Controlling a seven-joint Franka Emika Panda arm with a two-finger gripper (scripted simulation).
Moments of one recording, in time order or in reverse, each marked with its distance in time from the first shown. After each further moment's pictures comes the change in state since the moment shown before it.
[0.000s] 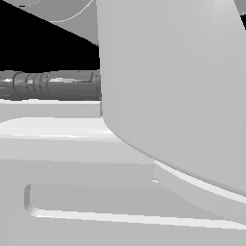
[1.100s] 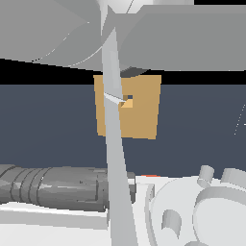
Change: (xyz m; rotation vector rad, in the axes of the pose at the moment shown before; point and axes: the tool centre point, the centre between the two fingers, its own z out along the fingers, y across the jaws) arm -0.020 0.005 0.029 -0.001 0.001 0.006
